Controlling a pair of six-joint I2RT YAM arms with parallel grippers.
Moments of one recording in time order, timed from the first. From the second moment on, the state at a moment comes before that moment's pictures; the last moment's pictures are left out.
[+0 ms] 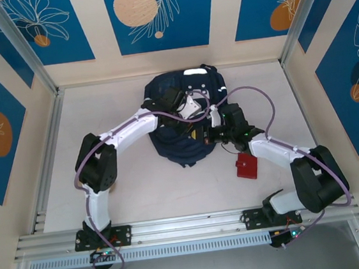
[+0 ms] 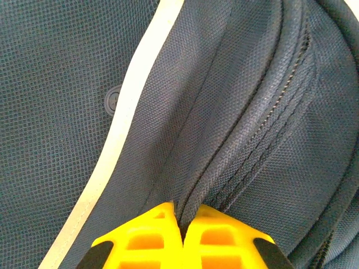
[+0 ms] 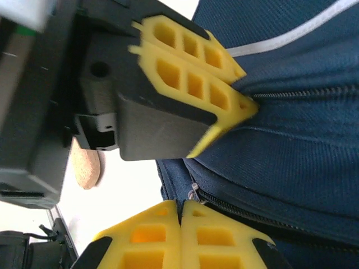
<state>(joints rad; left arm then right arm) -0.70 1.98 1.64 -0.64 0.20 0.21 0.43 1.37 0.68 0.09 -0.57 0.57</state>
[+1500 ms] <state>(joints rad) -0.72 1.82 1.36 -0.34 0.10 0.22 0.32 1.71 1.44 -0.82 -0.39 1.16</state>
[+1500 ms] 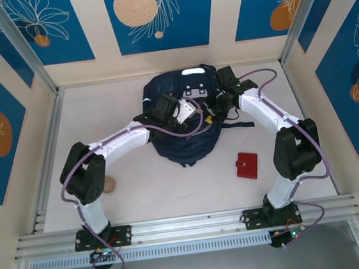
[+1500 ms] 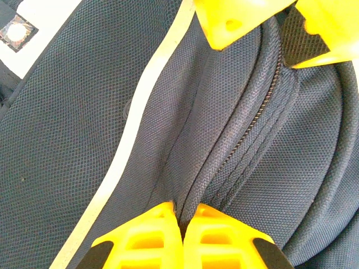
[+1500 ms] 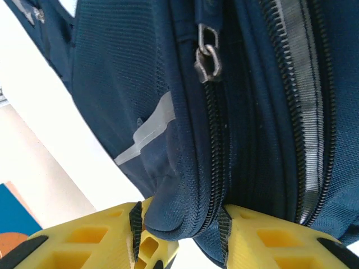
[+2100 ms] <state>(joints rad) -0.73 1.70 1.30 -0.32 -0.03 0.08 0.35 1.75 1.49 -0.88 -0.36 1.26</state>
